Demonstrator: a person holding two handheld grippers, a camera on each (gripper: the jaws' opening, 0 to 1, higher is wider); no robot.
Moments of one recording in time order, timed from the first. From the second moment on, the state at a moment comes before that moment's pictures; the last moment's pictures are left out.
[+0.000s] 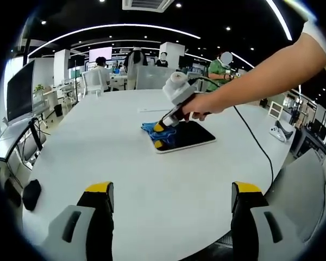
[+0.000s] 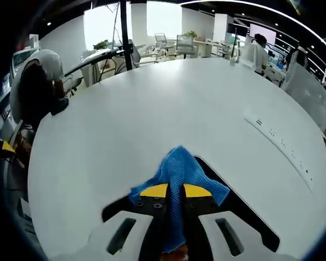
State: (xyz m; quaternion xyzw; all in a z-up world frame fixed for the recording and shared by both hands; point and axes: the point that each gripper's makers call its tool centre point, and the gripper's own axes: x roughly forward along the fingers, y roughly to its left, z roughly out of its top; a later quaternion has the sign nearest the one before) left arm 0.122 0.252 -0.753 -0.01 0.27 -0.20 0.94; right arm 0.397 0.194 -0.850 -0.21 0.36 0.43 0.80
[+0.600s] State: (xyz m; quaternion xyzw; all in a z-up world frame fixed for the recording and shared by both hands) left arm 0.120 0.254 -0.753 -0.01 0.27 -0.20 0.94; right arm 0.401 0.206 -0.855 -0.20 0.38 0.43 0.80
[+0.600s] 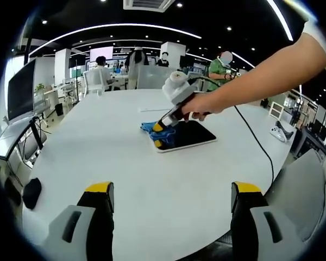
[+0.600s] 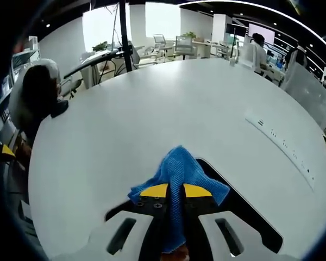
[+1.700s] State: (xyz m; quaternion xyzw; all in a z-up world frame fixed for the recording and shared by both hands) left arm 0.122 0.255 -0.749 -0.01 0.26 -0.20 0.94; right arm 0.362 0.205 -0.848 -0.20 0.37 0.44 0.80
